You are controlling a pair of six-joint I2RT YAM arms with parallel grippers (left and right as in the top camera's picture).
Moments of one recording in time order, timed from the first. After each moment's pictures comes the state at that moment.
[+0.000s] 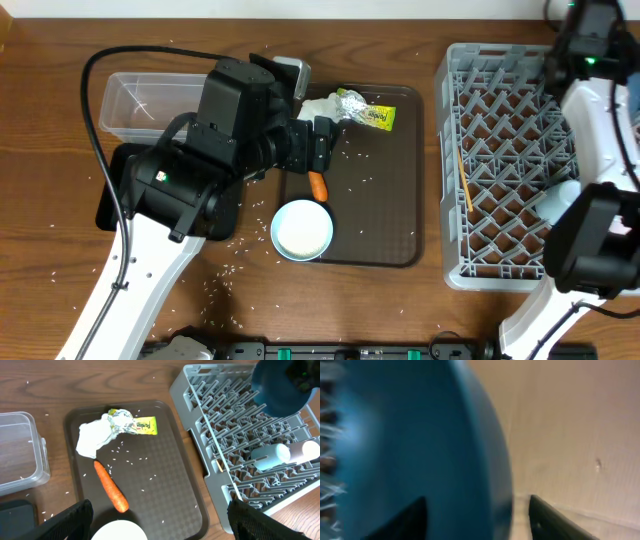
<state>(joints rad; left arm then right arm) -0.47 1.33 1.56 -0.96 0.19 -0.30 -0.15 1.98 1.70 -0.46 0.93 -0.85</state>
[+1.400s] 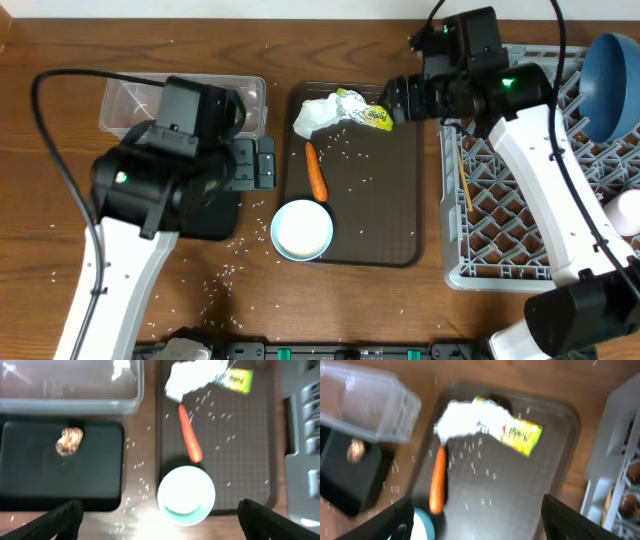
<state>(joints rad) -0.31 1.30 1.56 -1.29 0.00 -0.28 0.29 1.73 1.70 -0.92 -0.25 0.20</state>
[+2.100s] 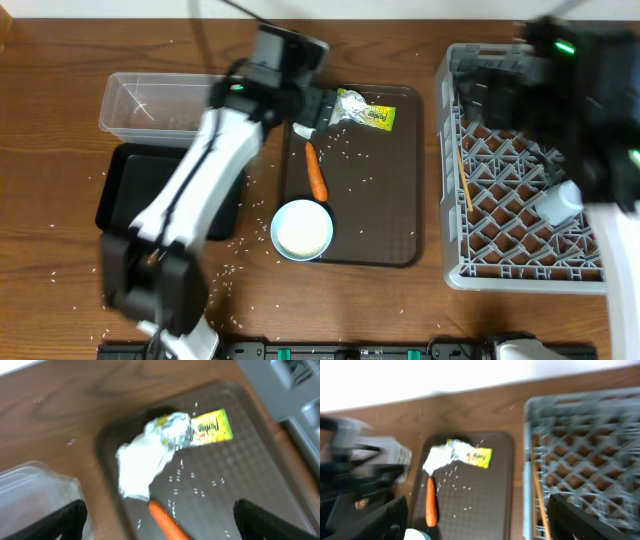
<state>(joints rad) -0.37 1.83 1.56 -0.63 0.15 0.07 0.12 1.33 1.71 -1.06 -0.14 0.28</state>
